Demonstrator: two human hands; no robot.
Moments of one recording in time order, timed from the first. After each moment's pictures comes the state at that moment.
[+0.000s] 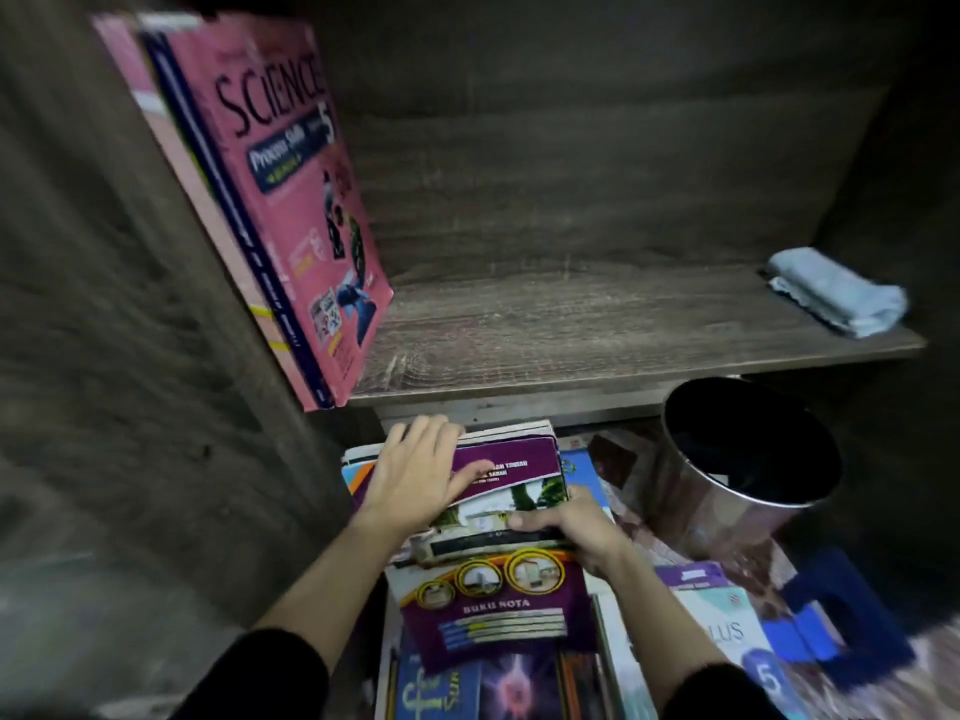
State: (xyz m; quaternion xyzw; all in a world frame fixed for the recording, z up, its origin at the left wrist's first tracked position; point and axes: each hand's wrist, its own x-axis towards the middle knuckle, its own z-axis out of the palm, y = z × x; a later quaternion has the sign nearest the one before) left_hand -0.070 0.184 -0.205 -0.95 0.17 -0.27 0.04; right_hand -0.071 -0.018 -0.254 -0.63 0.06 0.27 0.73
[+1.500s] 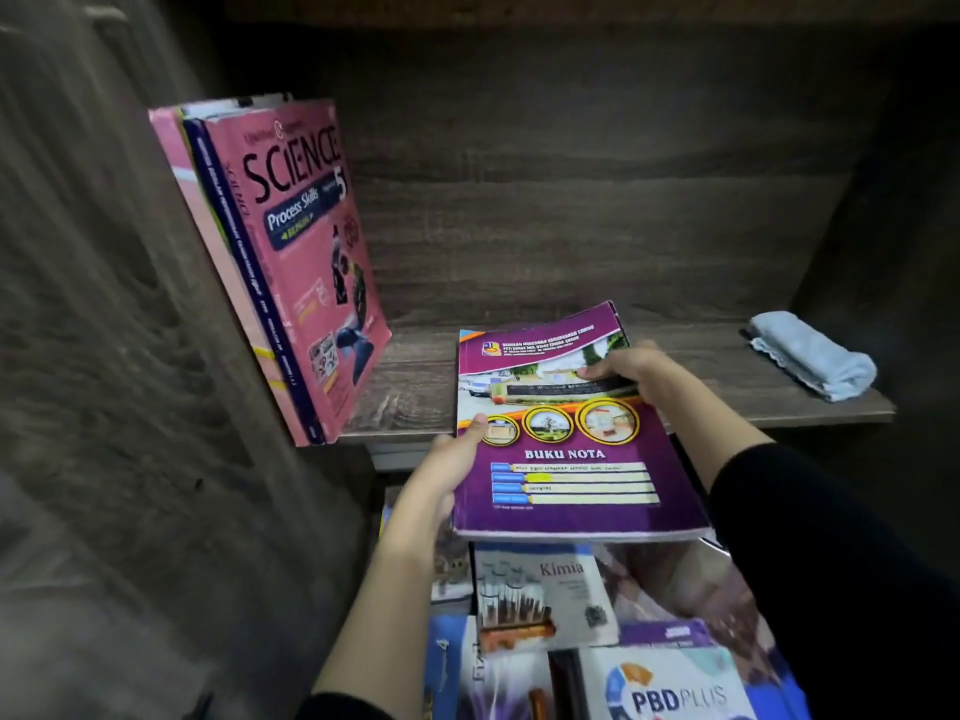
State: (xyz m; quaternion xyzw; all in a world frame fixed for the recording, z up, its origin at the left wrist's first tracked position) left_hand -0.043 0.120 -0.131 -0.64 -0.25 0.13 -0.71; right_hand 0.072 -0.080 -0.085 -0.82 0.15 0.08 0.55
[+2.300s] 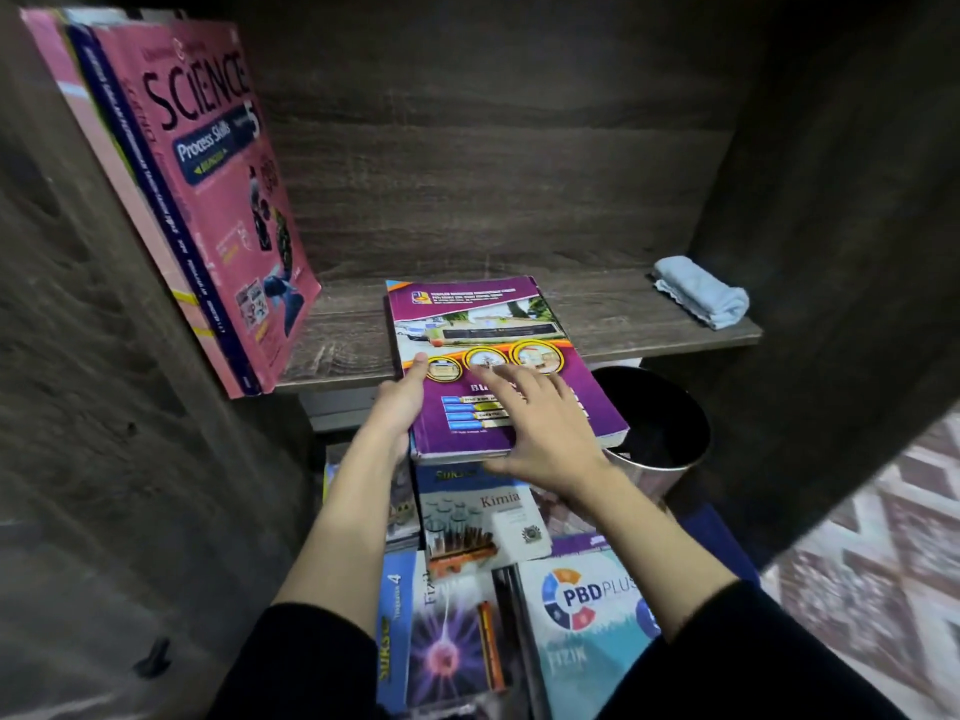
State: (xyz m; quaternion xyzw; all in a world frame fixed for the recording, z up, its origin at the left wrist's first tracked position) left_hand -0.058 0.108 -0.129 -0.63 -0.24 0.08 -0.73; right_hand -0.092 -0.061 -0.135 -0.96 -0.25 -0.13 0.09
